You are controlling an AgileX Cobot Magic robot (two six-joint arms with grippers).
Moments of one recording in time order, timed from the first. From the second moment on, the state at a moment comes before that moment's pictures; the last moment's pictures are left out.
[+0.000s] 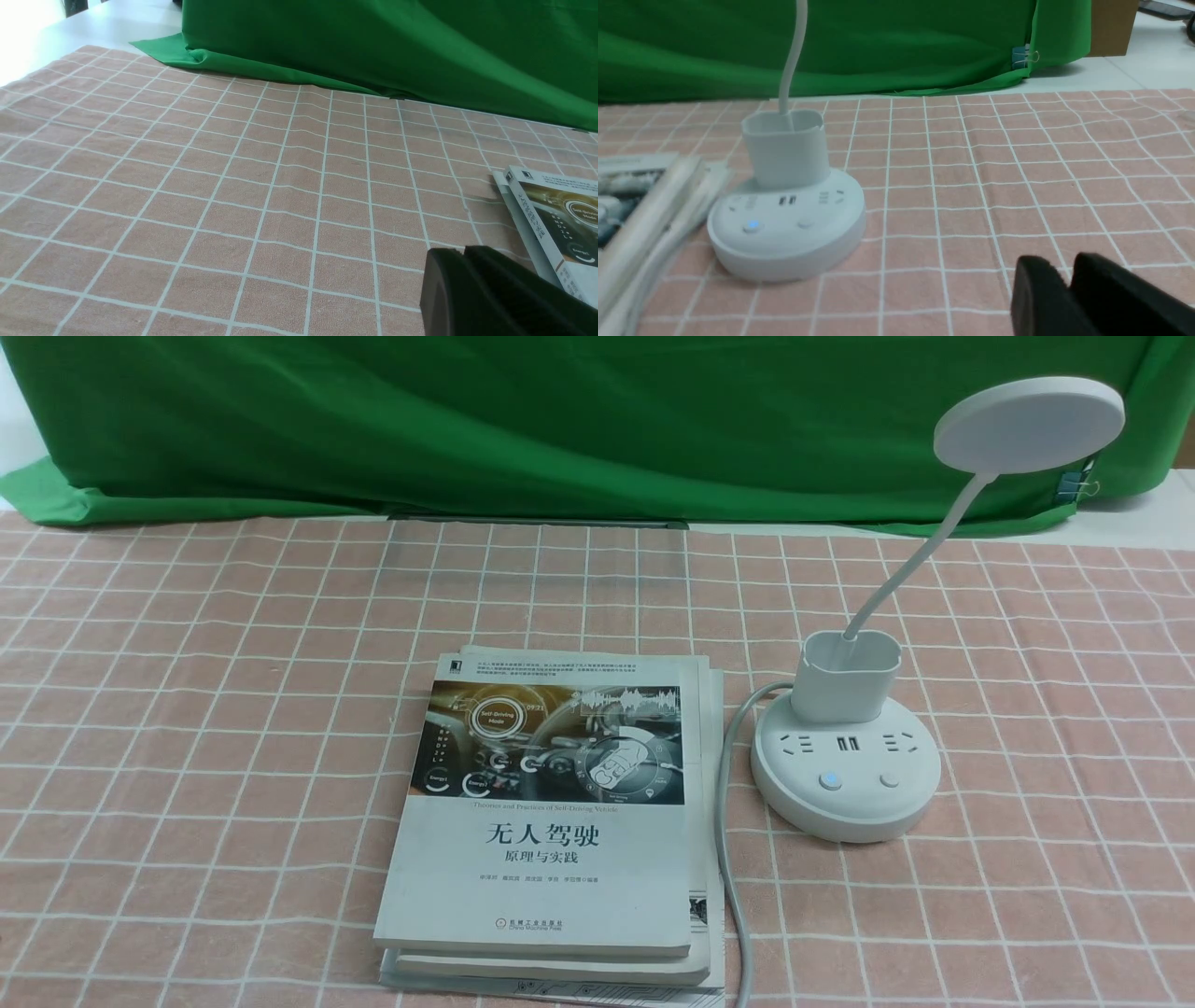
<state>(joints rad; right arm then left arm) -0.03 0.00 0.01 0.17 0.22 -0.12 0.05 0.00 0.01 0.11 0.24 -0.21</state>
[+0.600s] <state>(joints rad) -0.03 0.03 -0.05 0.24 0.09 0.27 0.05 0.00 0.01 0.11 0.24 -0.21</state>
